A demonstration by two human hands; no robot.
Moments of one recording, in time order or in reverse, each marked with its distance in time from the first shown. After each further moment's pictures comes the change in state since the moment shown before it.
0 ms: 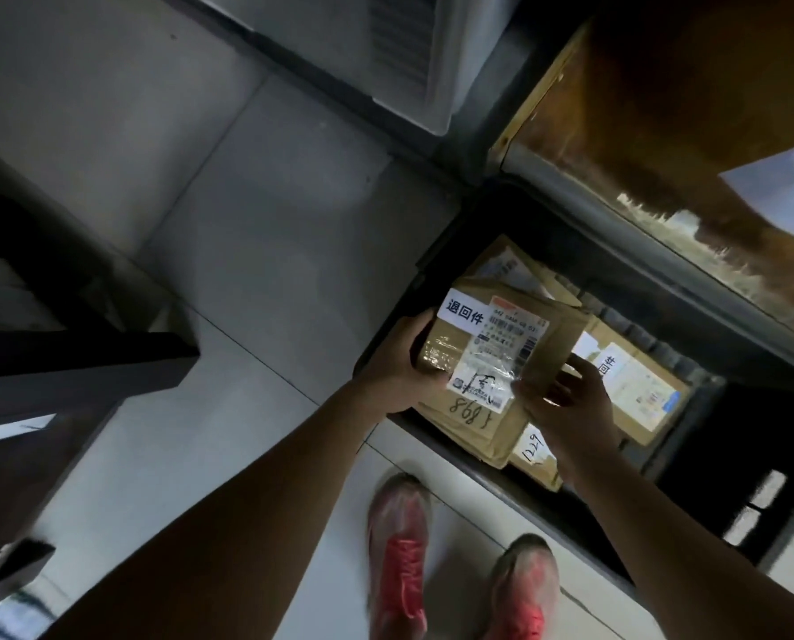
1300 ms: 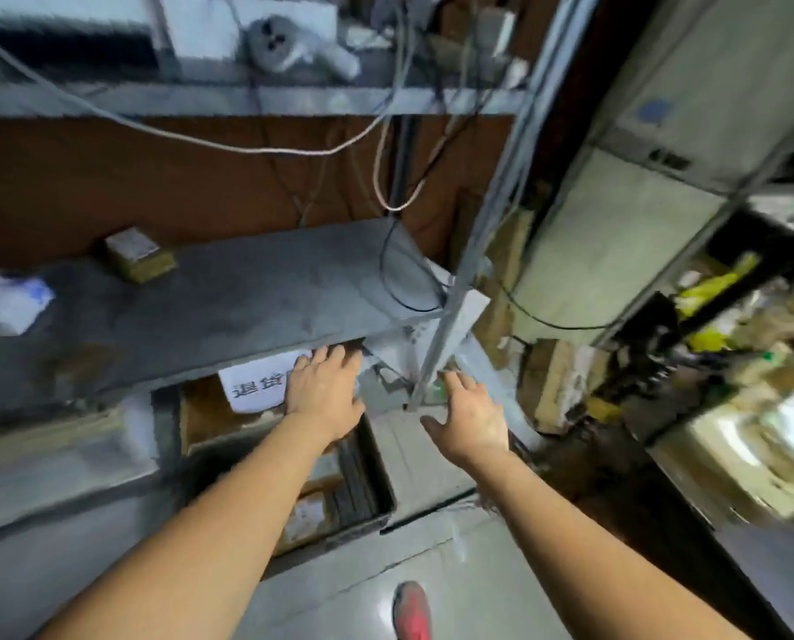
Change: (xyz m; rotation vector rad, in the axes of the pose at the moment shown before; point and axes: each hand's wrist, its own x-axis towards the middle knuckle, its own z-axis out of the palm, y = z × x) left_hand -0.542 0.484 0.066 1.380 0.030 1.082; right_hand -0.623 -0.212 -0.339 -0.709 0.748 -0.122
